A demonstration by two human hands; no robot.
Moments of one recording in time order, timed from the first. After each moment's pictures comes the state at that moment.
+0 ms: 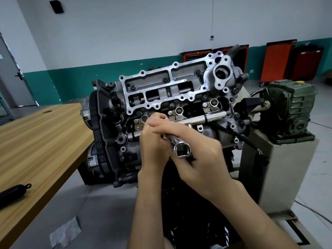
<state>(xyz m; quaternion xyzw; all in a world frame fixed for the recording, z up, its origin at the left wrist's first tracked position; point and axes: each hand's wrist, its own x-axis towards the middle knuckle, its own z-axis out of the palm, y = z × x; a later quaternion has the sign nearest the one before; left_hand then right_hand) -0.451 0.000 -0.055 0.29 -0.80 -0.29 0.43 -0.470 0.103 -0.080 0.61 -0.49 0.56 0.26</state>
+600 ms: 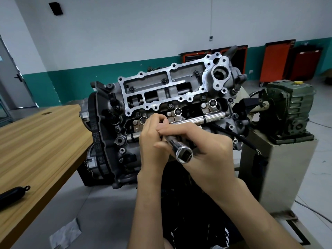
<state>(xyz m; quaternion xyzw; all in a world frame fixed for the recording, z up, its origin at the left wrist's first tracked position) -0.449 -0.003 -0.072 0.24 -0.79 -0.31 0.48 -0.478 0.105 -0.078 0.58 -0.50 0.57 0.29</state>
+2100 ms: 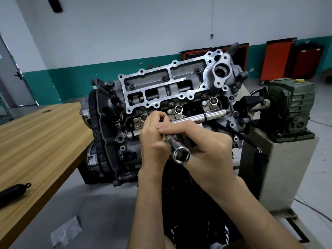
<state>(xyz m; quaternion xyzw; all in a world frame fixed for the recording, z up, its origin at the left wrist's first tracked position) -0.450 -0.004 -0.066 0.26 -0.77 -0.35 0.47 -0.476 0.104 -0.076 0.58 -0.50 0.57 0.30</state>
